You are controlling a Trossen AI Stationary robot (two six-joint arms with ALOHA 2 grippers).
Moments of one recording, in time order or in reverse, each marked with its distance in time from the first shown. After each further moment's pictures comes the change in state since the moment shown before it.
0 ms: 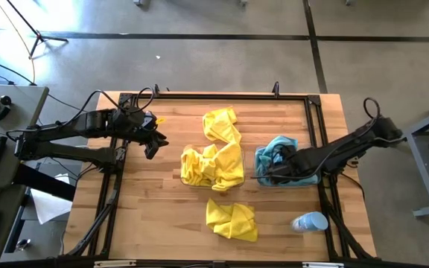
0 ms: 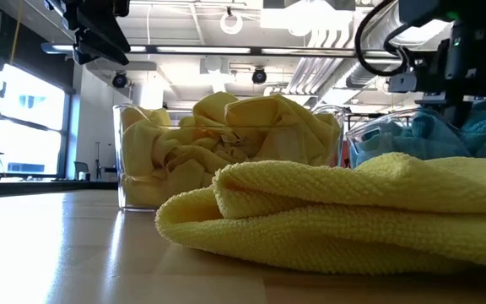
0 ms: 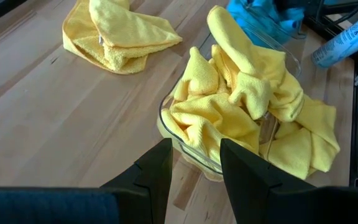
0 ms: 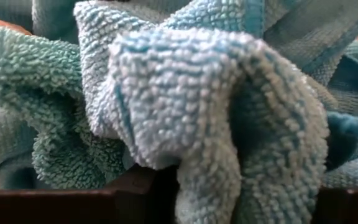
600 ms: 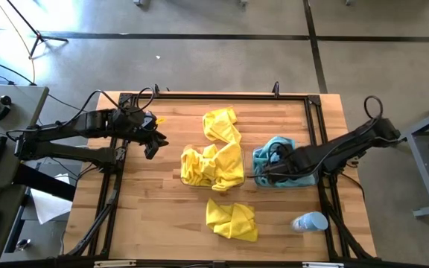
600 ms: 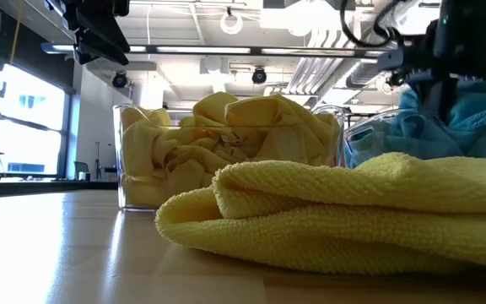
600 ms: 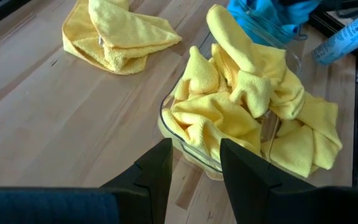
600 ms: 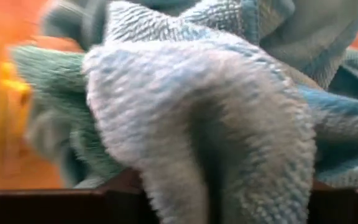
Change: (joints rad) left arm 0.000 0.000 0.000 -0.002 0.000 0.018; right arm -0.001 0.025 0.124 -0.062 -0.014 -0.021
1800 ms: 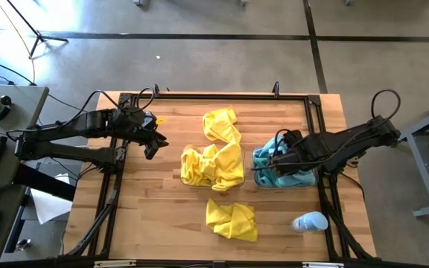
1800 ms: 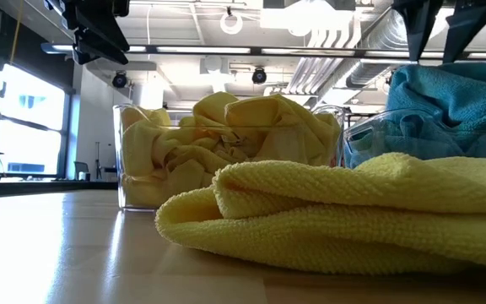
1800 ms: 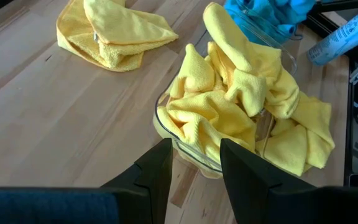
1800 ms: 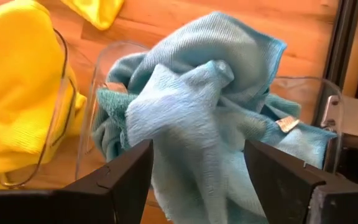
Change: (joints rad) left arm 0.000 0.000 0.000 -0.001 0.019 -0.018; right arm 0.007 -0.002 0.396 -0.414 0.083 -0.057
